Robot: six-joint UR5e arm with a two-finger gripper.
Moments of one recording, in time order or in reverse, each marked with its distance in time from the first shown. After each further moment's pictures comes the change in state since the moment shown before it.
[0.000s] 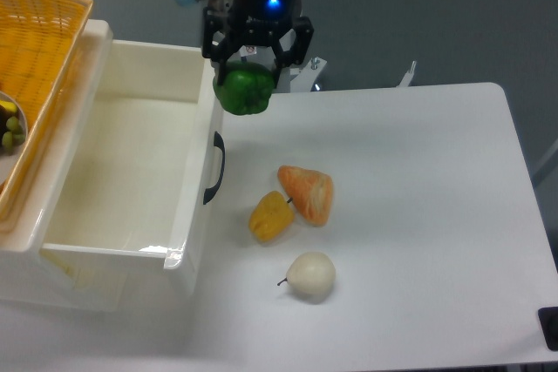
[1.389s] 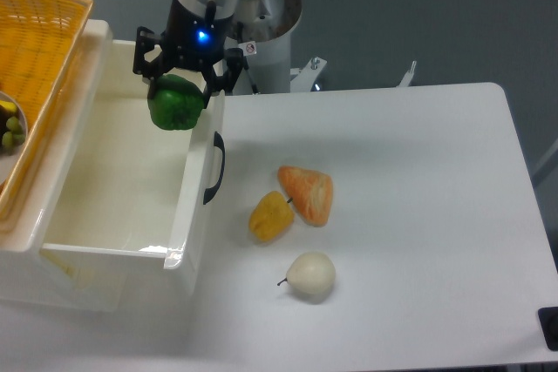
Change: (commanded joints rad) arm -0.138 -0.049 -0.020 0.006 -0.008 -0.017
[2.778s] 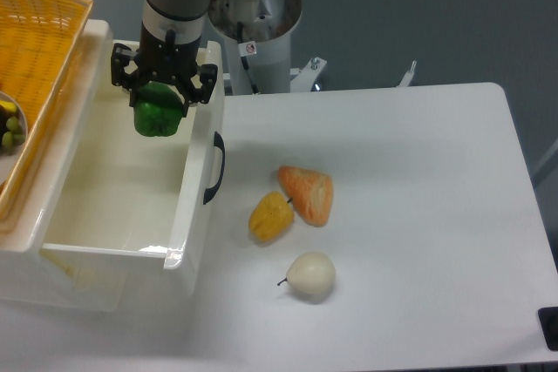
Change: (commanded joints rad) arm -0.100 -0.037 -0.021 -0.002 0.104 -0.006
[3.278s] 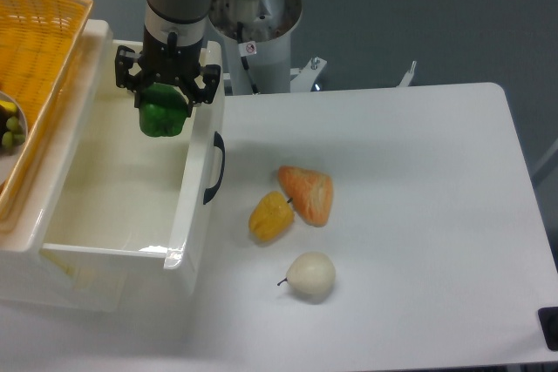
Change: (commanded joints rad) arm -0.011 0.003 -0.002 0.000 0.002 0.000
